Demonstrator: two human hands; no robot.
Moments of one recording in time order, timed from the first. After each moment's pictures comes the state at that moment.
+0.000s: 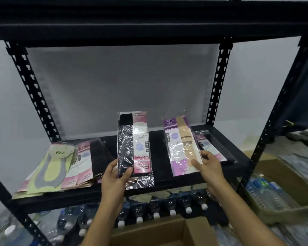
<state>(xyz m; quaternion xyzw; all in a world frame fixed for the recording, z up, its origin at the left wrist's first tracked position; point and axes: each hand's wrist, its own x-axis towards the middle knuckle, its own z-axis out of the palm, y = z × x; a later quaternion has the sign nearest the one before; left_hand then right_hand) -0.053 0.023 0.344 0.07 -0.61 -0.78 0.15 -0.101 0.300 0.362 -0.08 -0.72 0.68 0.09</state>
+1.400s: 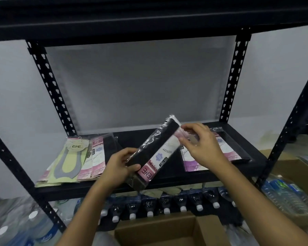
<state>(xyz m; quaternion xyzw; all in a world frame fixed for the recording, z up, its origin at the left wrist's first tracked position) -0.052 -0.015 0.393 -0.04 -0.80 -0.60 0.05 -0.098 0.255 0.437 0.21 -0.84 0.43 0.25</state>
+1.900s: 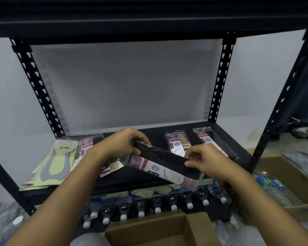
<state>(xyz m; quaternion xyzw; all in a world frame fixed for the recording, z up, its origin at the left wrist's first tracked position) -0.094 0.015 0.478 -0.21 -0.93 -0.30 -0.04 -0.074 0.306 0.432 0.20 -0.94 0.28 0.05</state>
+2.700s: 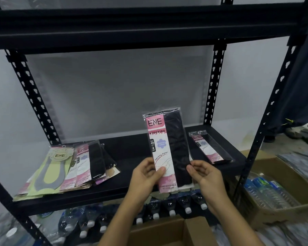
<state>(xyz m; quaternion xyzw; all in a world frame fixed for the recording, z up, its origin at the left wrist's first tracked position) -0.040 0.102 0.378 -0.06 -0.66 -0.75 0.03 -0.049 0.294 0.361 0.01 -0.66 0.73 0.14</state>
